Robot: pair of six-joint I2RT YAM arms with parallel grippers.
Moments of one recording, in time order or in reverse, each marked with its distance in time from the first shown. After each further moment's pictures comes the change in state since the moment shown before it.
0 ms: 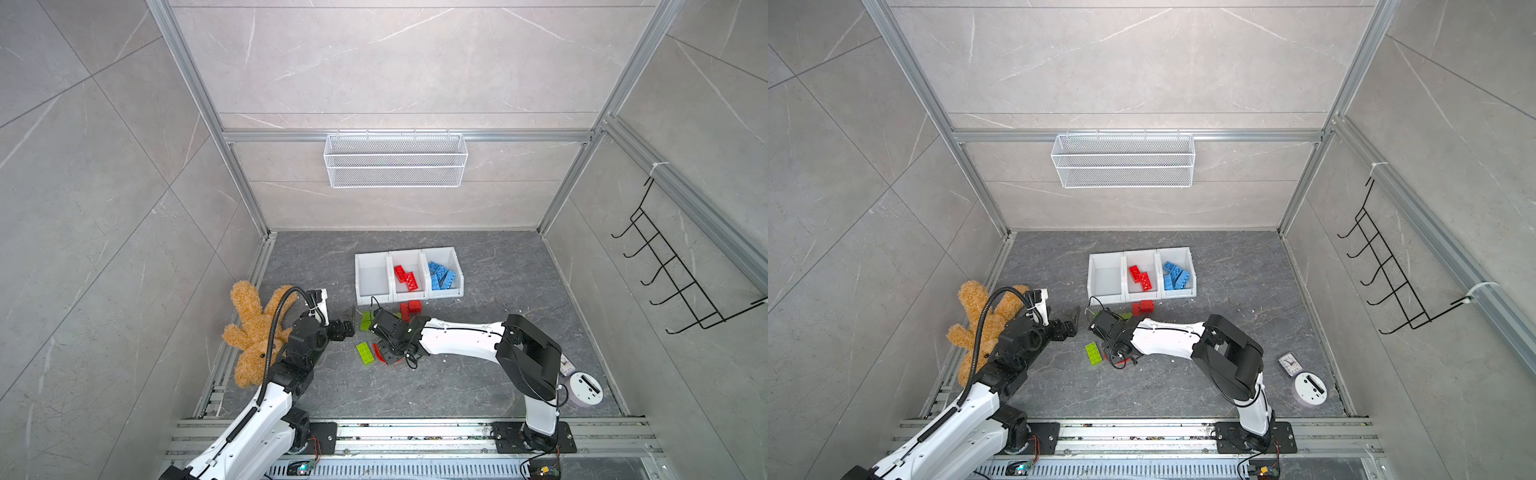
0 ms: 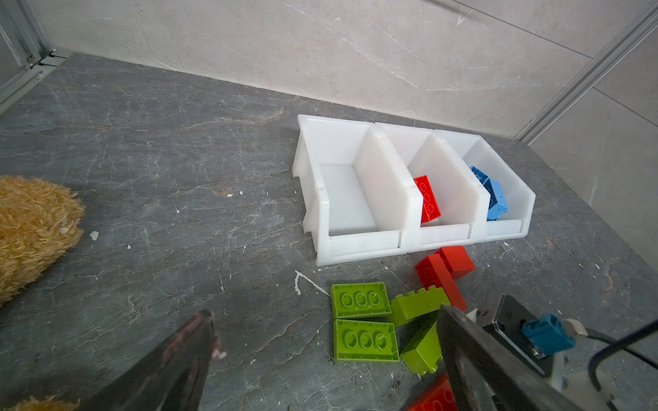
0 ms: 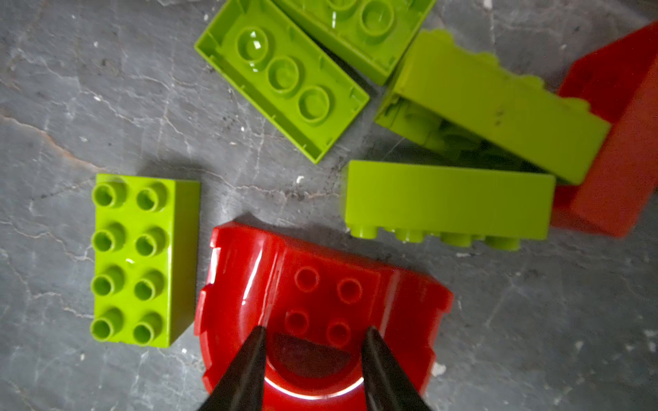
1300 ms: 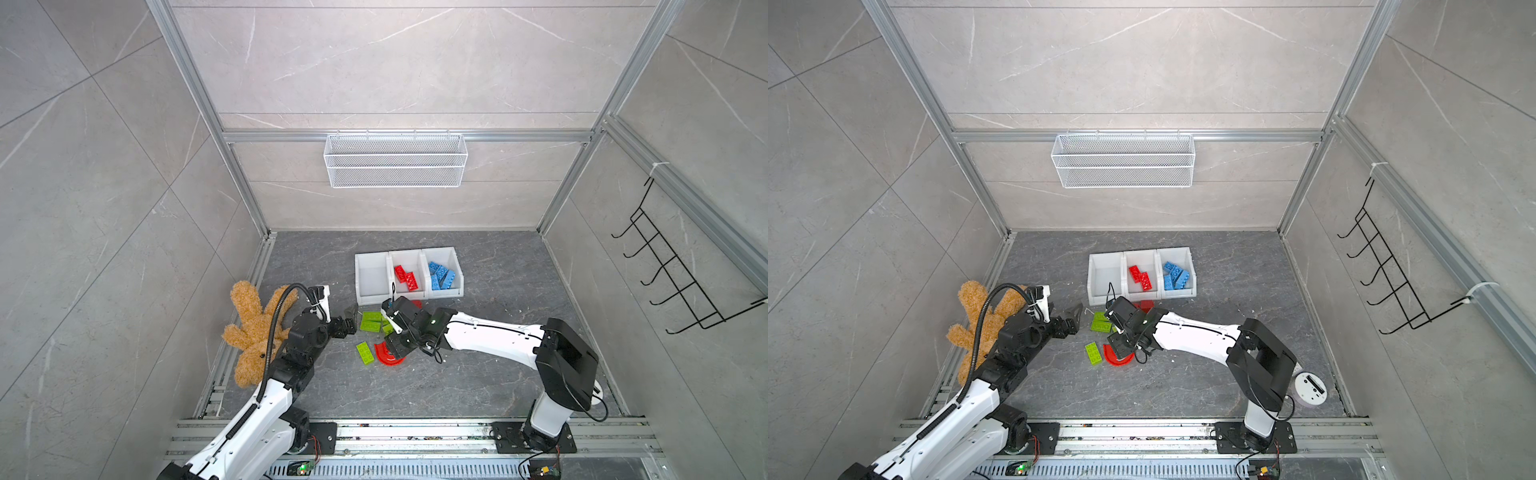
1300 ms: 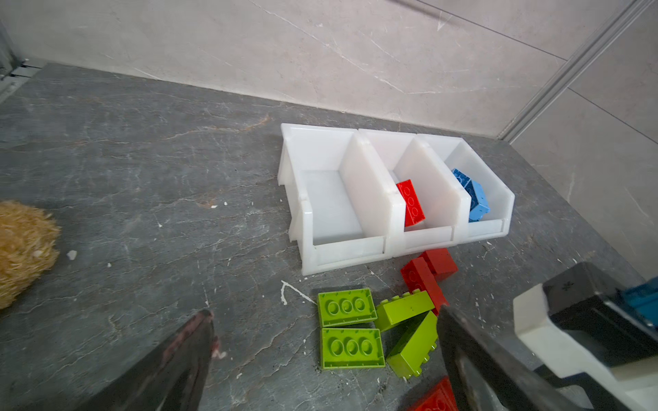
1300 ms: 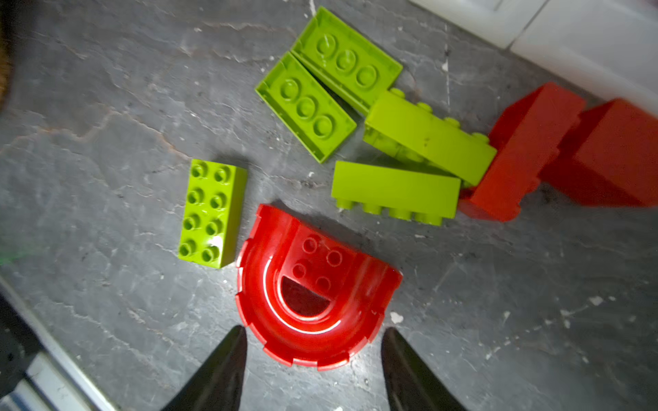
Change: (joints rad) left arm 0.000 -0.001 0.026 -0.001 0.020 0.008; right arm -0.063 -0.171 -0.077 -0.007 -0.111 -0.097
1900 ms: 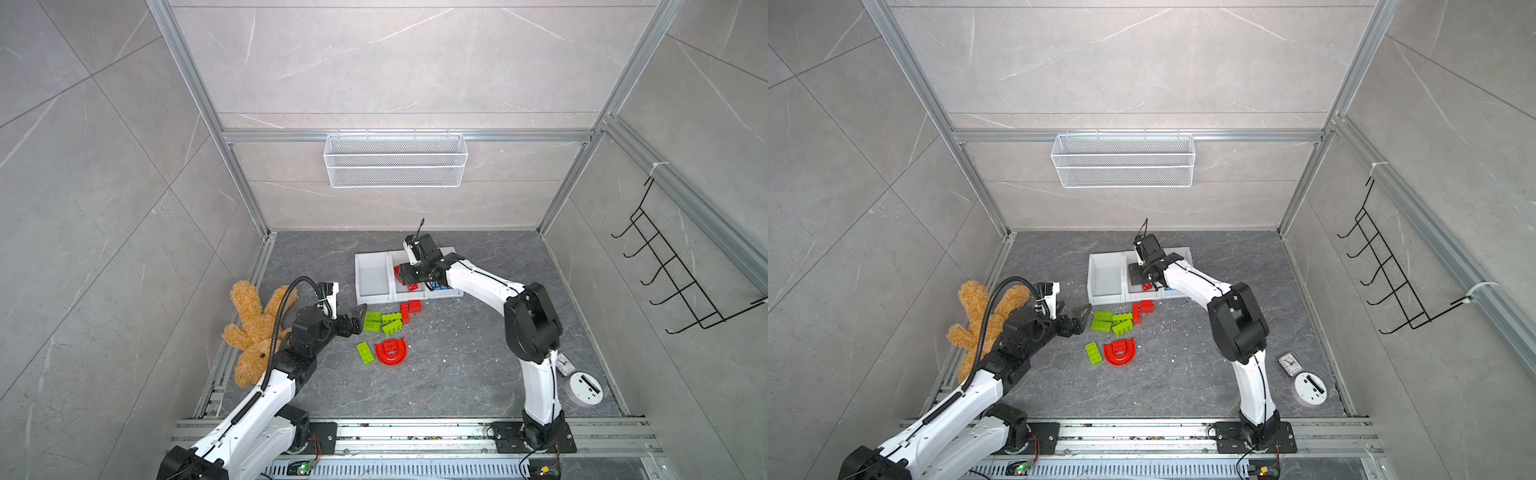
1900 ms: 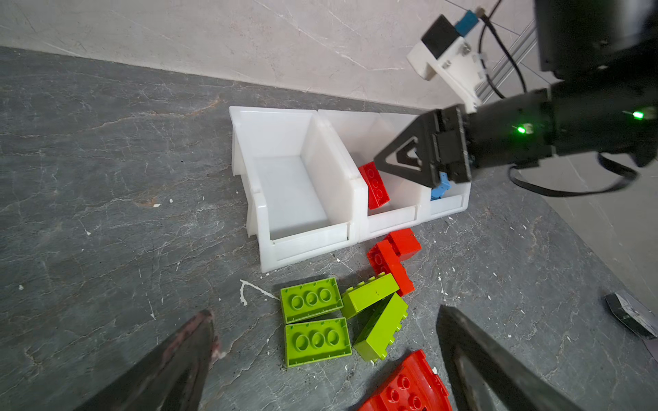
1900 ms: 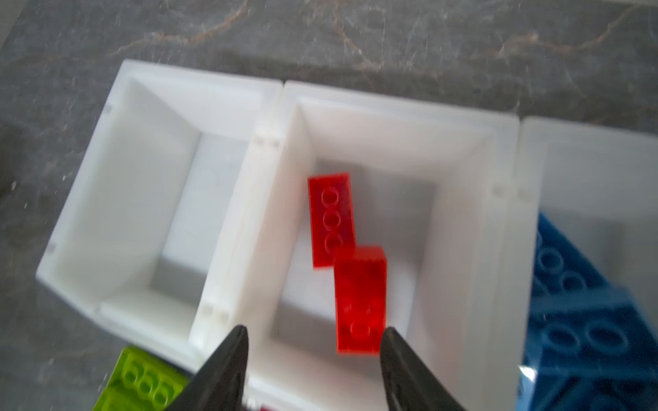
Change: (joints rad) left arm 0.000 0.106 0.058 0.007 0.177 0.013; right arm -0.391 0.212 0.344 0.092 -0.057 -0.098
